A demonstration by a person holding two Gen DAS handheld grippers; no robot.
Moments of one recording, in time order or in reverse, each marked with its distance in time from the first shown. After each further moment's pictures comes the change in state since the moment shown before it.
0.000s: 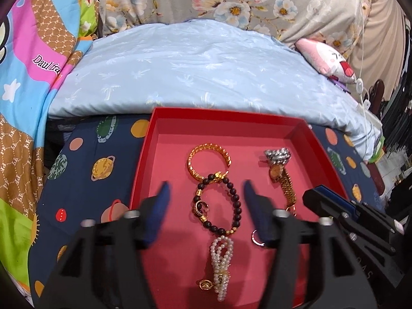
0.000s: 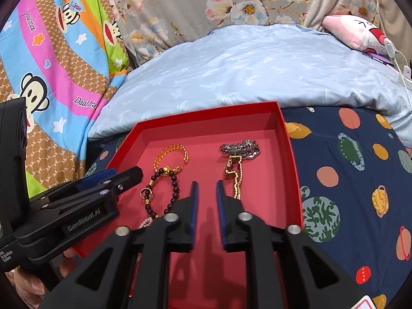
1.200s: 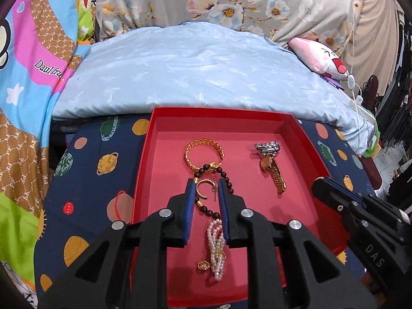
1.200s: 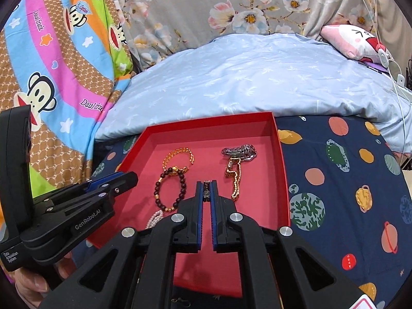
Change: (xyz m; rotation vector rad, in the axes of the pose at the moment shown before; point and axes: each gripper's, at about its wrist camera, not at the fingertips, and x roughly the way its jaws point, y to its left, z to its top) left arm -0.018 -0.003 -0.009 0.033 0.006 0.000; right arm -0.023 0.005 -0.002 -0.023 -0.013 -0.012
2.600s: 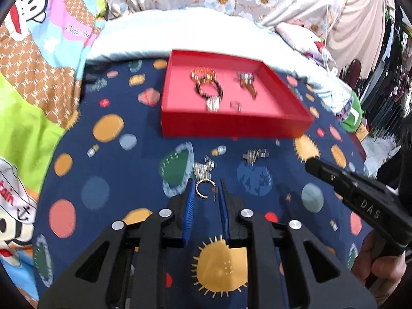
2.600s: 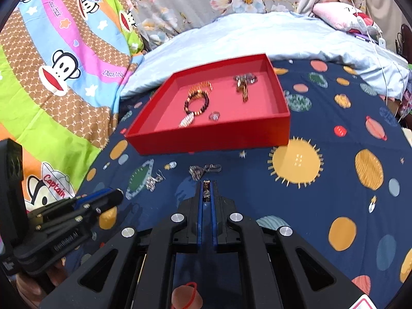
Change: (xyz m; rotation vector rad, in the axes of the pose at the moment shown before) left arm -0.128 0.013 -0.138 -0.009 0.059 -0.055; right arm -0.104 0.029 -0.121 0.035 0.069 0.038
